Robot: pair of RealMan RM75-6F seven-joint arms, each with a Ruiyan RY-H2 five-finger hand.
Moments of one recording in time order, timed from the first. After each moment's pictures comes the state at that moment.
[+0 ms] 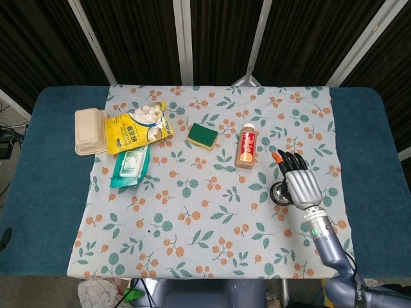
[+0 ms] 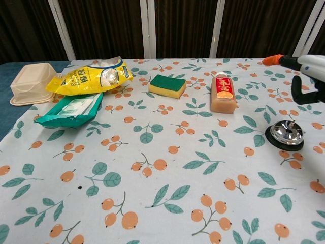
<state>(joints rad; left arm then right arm) 0.07 -1.03 -0.04 -1.75 1.47 1.64 0.12 0.45 -1.43 0.25 -1.55 -1.29 1.09 -0.23</state>
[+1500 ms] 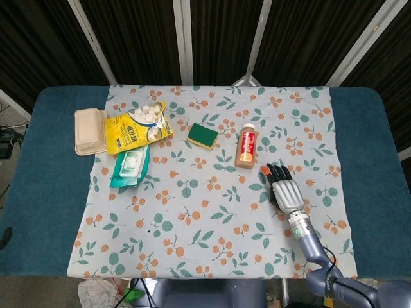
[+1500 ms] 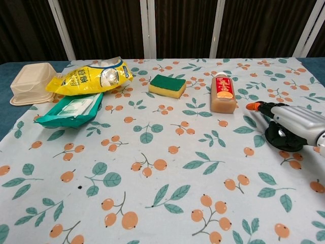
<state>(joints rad) 0.06 -1.05 -0.05 -1.76 1.43 1.61 0.17 0.50 -1.74 0.11 -1.03 -1.35 1.04 -0.01</state>
